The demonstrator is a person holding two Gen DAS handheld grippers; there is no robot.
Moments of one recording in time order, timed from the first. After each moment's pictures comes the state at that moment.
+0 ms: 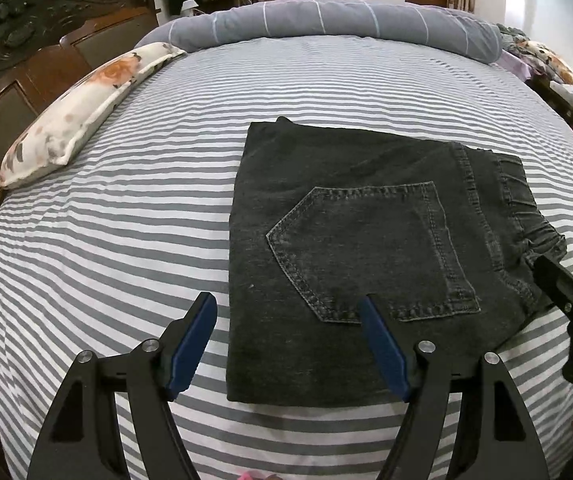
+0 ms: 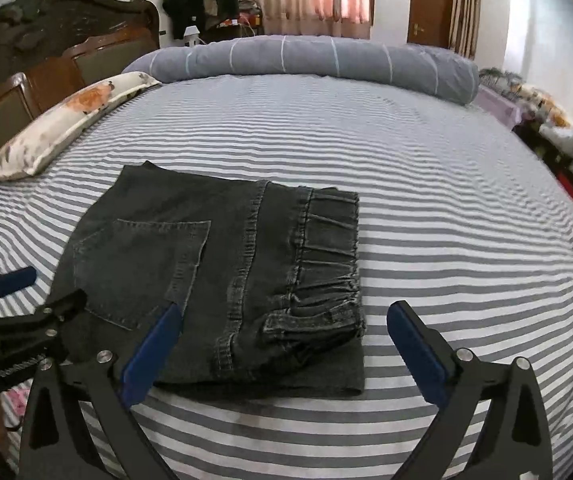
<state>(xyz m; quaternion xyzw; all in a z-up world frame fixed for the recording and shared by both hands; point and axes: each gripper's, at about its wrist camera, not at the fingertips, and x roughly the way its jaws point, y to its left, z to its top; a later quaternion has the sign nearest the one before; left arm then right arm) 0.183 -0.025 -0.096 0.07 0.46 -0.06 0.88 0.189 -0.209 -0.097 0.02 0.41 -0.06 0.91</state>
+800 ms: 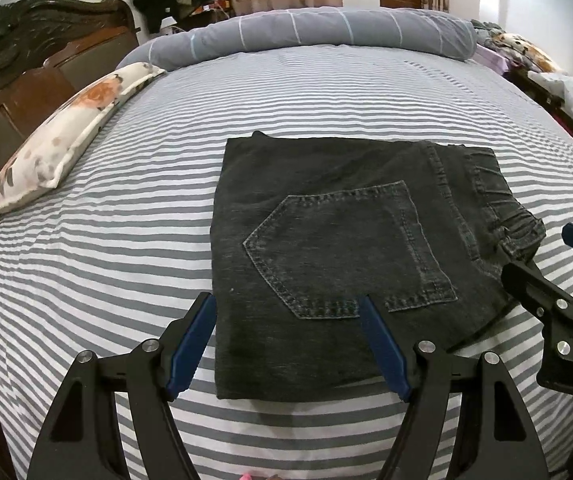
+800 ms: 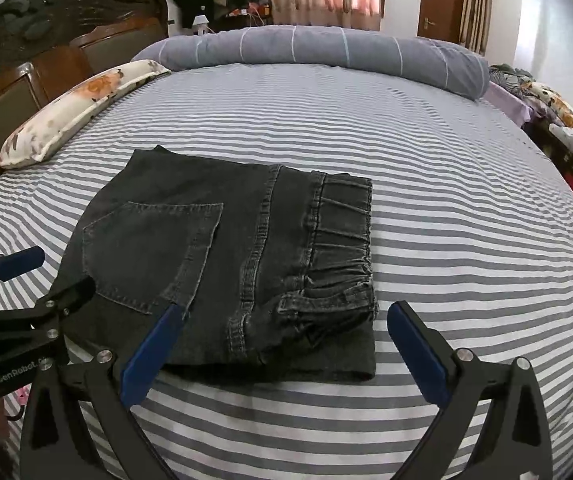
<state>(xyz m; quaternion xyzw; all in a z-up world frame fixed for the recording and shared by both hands) 0.172 -0.032 -0.090 0.10 0.44 -0.10 0.89 0.185 -0.207 -0.099 0.02 0.43 -0.05 0.90</state>
